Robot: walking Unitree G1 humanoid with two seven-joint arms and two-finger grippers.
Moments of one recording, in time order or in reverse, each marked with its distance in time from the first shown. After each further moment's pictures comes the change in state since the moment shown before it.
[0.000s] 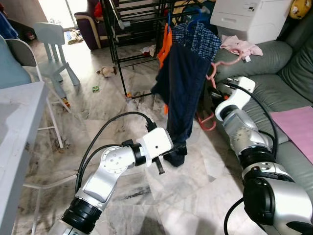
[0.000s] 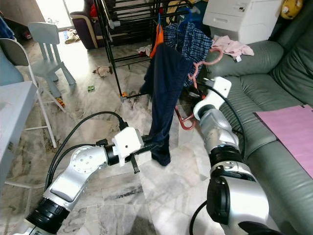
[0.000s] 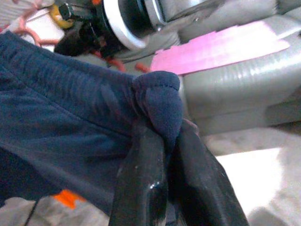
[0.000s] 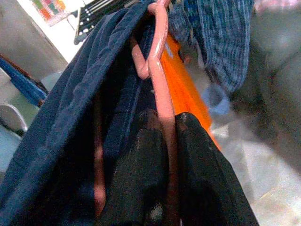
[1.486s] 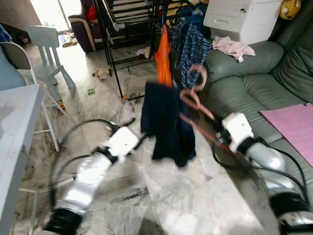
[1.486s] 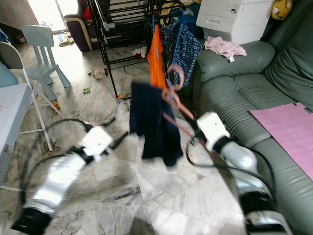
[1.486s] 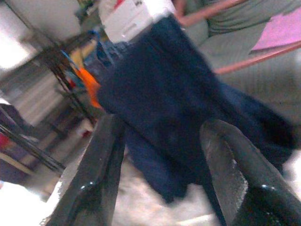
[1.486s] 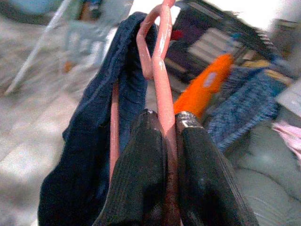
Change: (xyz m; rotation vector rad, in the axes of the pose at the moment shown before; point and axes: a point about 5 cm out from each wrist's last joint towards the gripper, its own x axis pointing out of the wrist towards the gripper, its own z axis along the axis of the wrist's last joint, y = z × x) left arm -0.066 0.033 -0.050 0.111 0.143 0.504; right arm -0.082 -0.042 -0.038 -0.811 -0.019 0.483
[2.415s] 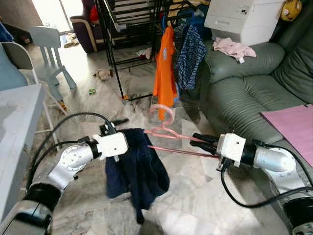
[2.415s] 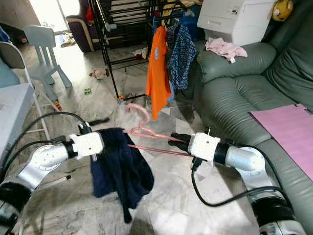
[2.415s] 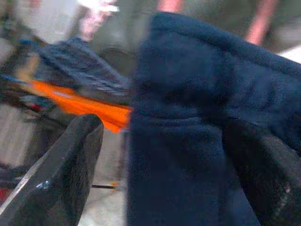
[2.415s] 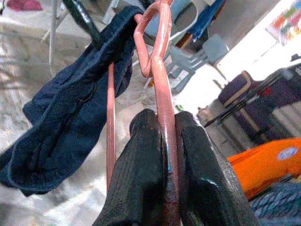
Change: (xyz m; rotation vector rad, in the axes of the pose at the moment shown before) left arm -0.001 0.028 -0.029 0.313 0.101 -0.385; right arm -0.013 0.022 0.031 -0.241 -0.137 0.462
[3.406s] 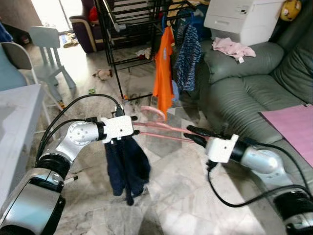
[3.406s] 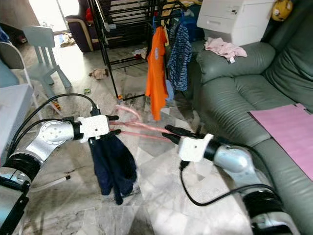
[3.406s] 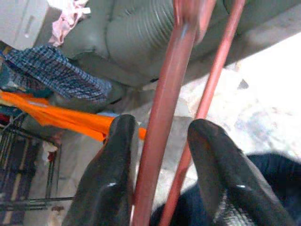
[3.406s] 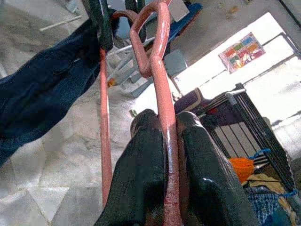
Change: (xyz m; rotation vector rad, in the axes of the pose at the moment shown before) left arm 0.020 0.044 0.013 -0.007 -0.005 -0.100; right arm 0.024 0.000 0.002 -0.226 -0.021 -0.153
